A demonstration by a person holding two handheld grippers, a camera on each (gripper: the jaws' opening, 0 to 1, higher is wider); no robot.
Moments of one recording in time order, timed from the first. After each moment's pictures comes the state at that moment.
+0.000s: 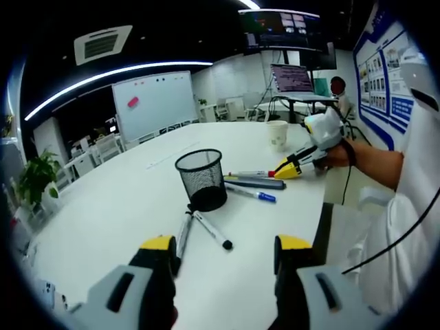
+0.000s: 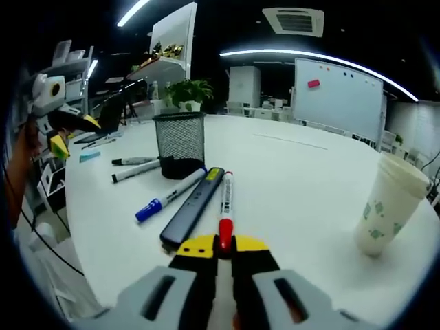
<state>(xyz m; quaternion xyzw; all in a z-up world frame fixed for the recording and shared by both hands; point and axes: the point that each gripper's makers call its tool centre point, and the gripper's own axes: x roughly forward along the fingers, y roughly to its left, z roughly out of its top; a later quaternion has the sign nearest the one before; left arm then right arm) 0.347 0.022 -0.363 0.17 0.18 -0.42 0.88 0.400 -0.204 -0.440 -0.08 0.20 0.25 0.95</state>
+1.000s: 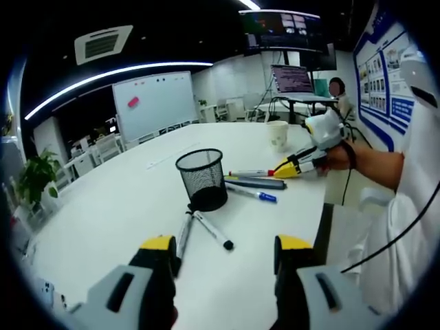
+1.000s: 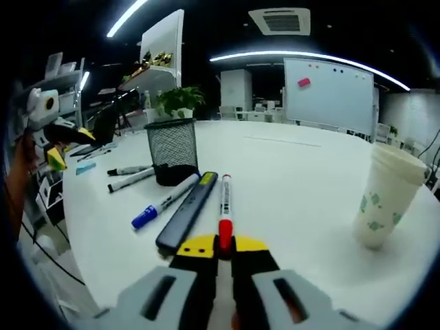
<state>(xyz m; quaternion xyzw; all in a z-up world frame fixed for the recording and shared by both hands) 0.349 0.022 -0.364 0.16 0.17 -0.42 0.88 0.405 -0.210 -0.439 -0.05 0.19 0.23 0.95</state>
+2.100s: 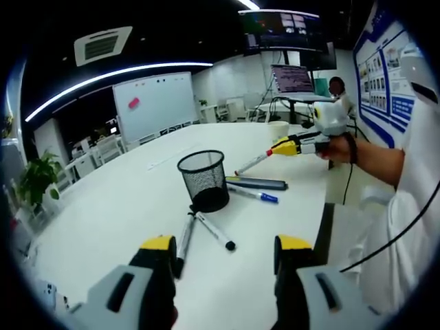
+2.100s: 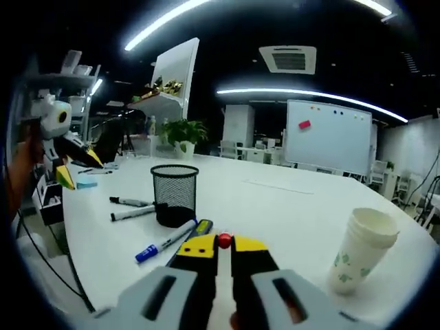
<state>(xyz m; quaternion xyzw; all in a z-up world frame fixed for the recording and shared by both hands) 0.350 0.024 -0.361 0.17 0.17 -0.42 0.88 0.410 -0.214 -0.374 -0.07 0.06 0.23 0.97</state>
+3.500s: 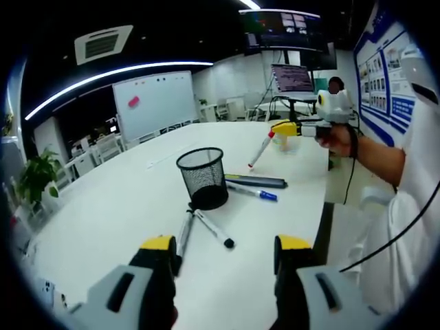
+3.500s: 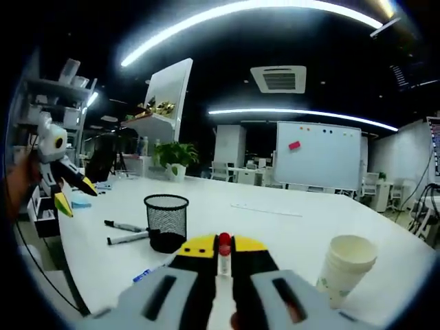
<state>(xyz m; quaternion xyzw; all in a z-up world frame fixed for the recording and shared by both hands) 0.349 0.025 -0.365 0.17 0.18 -0.42 0.88 0.412 -0.228 -0.332 -0.05 0.00 0.20 0.98</state>
